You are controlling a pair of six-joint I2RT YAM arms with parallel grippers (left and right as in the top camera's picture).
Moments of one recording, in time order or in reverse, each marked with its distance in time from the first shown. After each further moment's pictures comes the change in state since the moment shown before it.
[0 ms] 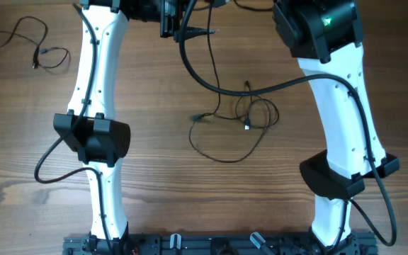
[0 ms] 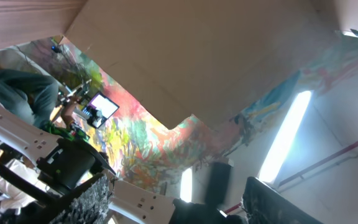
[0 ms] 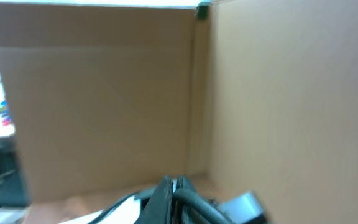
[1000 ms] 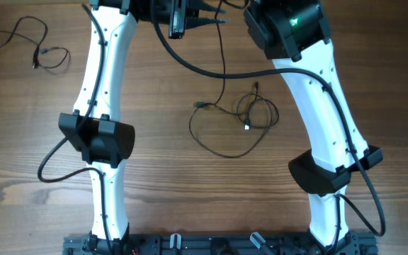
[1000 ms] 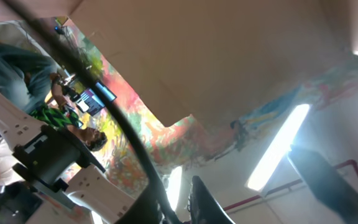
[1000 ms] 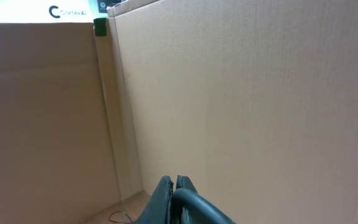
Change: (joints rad) left arm -0.042 0.000 0.000 0.006 -0.026 -0.126; right arm 0.069 0.063 0.000 0.085 0.459 0.065
